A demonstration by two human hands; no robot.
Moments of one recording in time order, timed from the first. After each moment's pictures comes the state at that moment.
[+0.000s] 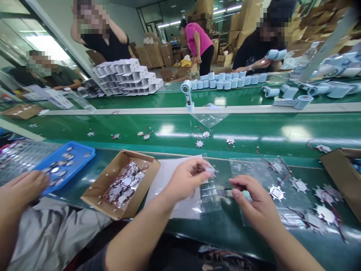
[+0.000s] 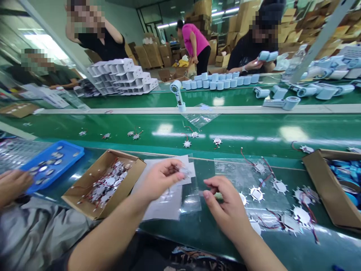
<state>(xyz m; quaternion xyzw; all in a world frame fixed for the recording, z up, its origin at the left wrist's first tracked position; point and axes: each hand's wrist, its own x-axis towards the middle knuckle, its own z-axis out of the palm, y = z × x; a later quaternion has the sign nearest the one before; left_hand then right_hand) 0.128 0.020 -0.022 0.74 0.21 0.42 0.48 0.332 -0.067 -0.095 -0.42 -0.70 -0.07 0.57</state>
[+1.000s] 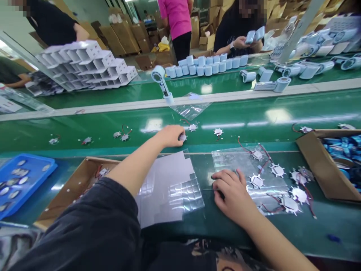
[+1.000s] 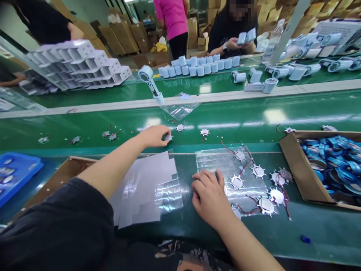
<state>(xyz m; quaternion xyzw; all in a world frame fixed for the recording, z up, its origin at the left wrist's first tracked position) 0.184 0.196 0.048 0.94 0.28 0.11 -0.17 0.350 -0.053 -0.125 -0.57 -0.70 -0.14 0.41</state>
